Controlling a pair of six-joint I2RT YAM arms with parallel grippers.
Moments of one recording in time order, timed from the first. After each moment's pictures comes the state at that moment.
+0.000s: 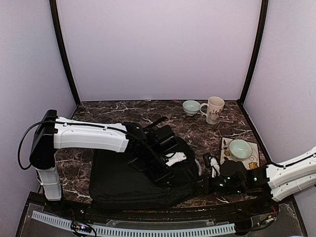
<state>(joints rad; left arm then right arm) -1.18 1.91 1.49 -0.79 0.30 -0.03 1.25 1.02 0.25 0.17 0.18 0.91</state>
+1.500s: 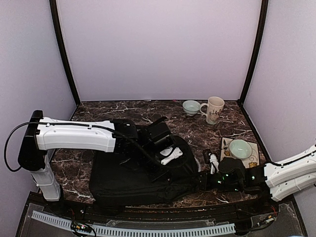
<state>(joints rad) -1.22 1.80 1.49 -0.84 0.10 -0.14 1.23 1.06 0.27 0.22 0.22 0.89</state>
